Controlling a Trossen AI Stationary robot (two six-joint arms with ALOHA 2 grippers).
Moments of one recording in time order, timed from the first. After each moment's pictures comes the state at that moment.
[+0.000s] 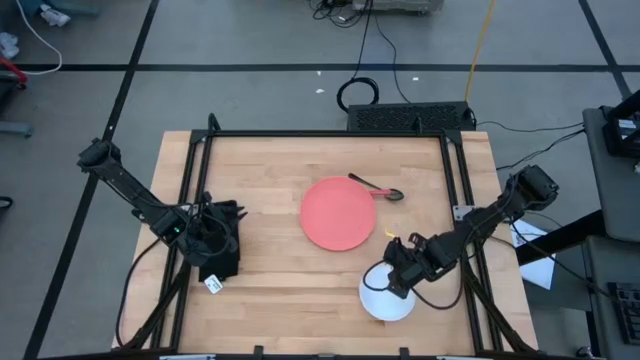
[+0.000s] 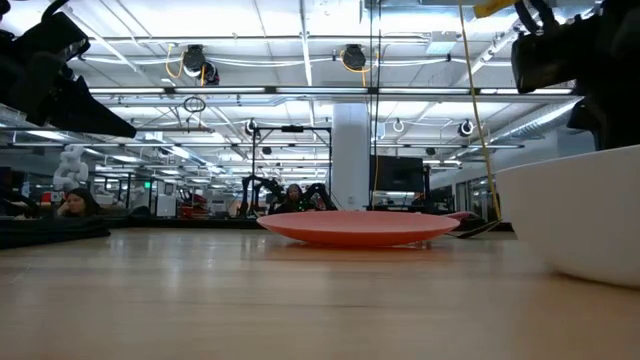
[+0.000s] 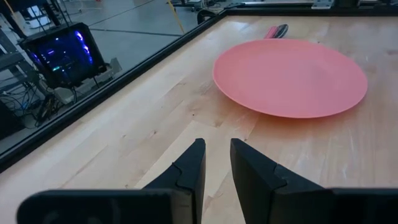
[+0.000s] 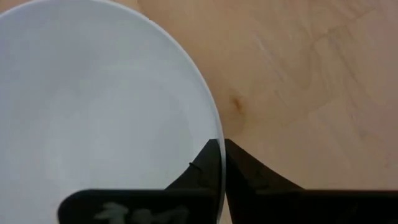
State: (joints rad) left arm -0.71 0.74 0.29 -0.47 -1.12 -0.75; right arm 0.58 1.49 0.88 -0.79 0.16 1.09
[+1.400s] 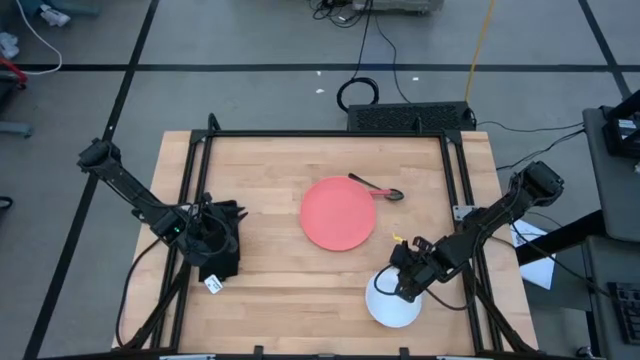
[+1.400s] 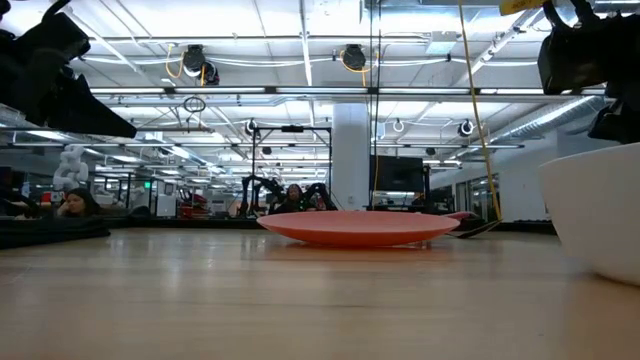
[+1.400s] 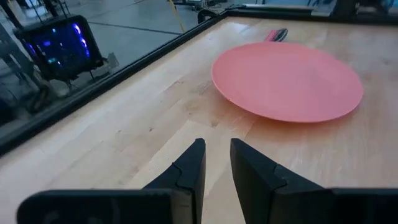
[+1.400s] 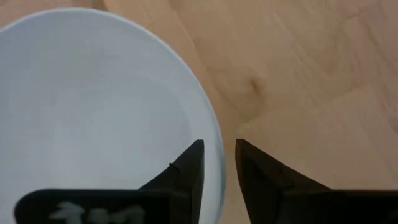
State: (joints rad) left arm -0.71 0.74 0.29 -0.45 -1.12 -0.80; right arm 0.64 1.42 0.78 -0.66 0.17 1.12
